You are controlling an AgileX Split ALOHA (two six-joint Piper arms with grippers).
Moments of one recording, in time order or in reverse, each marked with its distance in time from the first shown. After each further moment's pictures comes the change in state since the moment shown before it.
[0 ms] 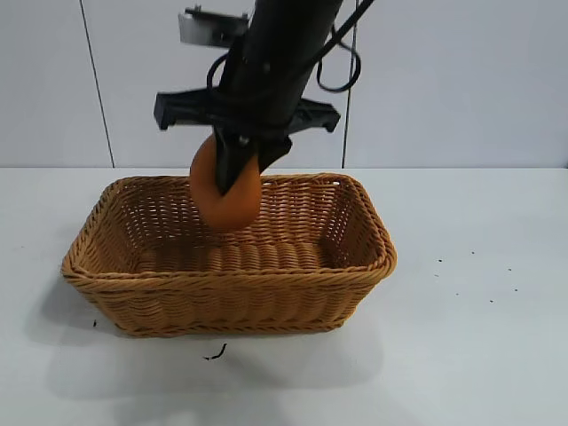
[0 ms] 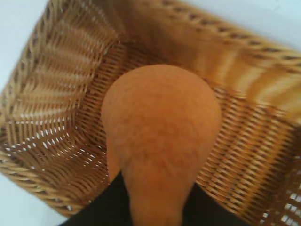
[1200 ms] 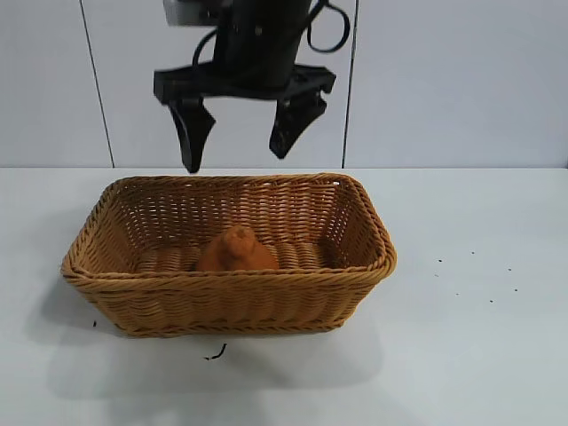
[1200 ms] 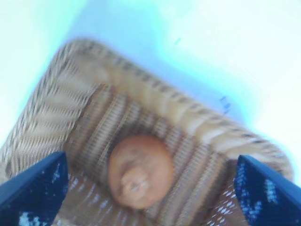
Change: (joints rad) left arm 0.000 0.000 0.000 0.000 0.000 0.000; right arm -0.013 0.045 -0.372 -0.091 0.322 -0.026
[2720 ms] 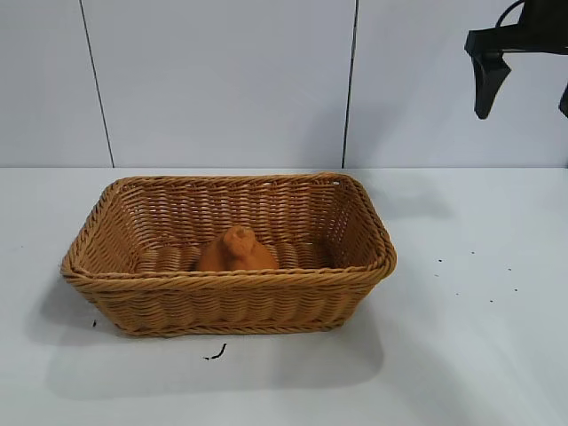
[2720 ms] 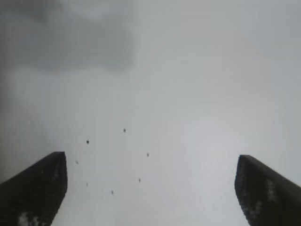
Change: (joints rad) left arm 0.000 0.000 0.000 0.001 -0.001 0.000; right arm -0.624 -0.204 0.317 -0.093 0.020 -0.031
